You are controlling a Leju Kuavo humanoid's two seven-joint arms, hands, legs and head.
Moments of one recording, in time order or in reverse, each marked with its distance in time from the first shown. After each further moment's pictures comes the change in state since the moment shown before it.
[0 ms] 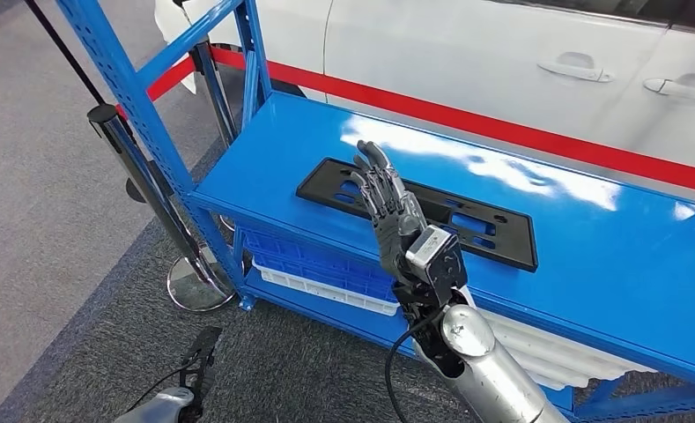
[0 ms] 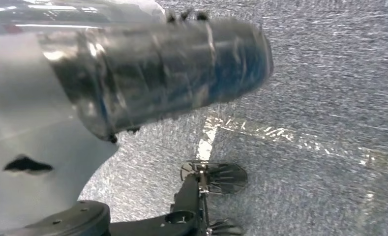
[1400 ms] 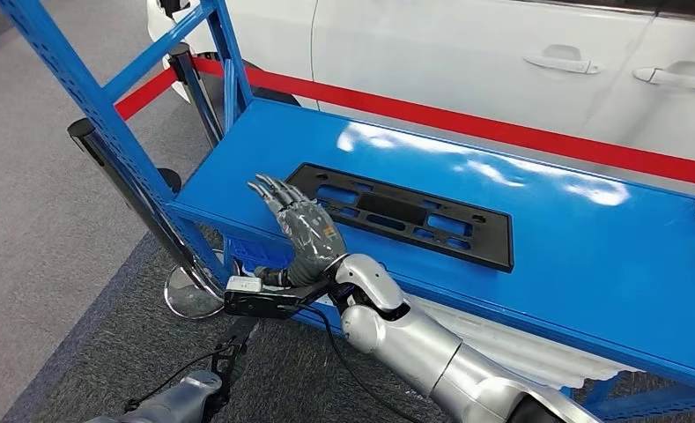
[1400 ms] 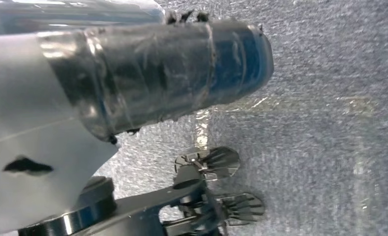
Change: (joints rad) left arm -0.070 -0.067 -0.087 0.000 -0.080 -0.040 0.102; right arm -0.263 0.222 0.293 0.553 0.905 -0.265 0.275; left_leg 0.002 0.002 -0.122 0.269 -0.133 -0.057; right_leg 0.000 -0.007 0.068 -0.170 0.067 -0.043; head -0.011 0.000
